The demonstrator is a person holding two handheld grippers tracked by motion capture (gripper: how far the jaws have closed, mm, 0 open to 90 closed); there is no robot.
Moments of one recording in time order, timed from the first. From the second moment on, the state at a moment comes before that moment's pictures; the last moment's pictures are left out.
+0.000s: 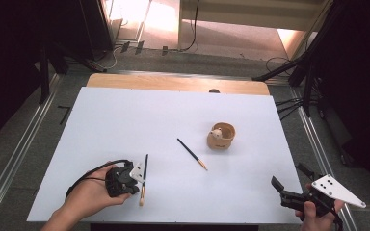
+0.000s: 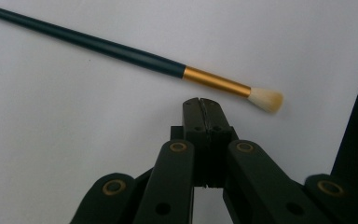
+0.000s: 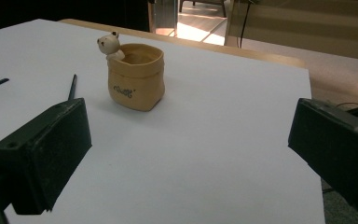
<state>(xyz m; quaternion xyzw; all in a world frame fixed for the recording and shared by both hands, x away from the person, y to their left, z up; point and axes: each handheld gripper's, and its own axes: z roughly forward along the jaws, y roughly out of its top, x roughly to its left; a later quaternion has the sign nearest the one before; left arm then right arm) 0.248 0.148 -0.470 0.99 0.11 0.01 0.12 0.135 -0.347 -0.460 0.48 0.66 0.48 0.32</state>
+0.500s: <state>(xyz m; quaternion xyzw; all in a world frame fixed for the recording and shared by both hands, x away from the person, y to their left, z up) 0.253 0.129 -0.468 0.99 0.10 0.00 0.08 0.136 -0.347 -0.461 0.48 0.66 0.47 0.32</state>
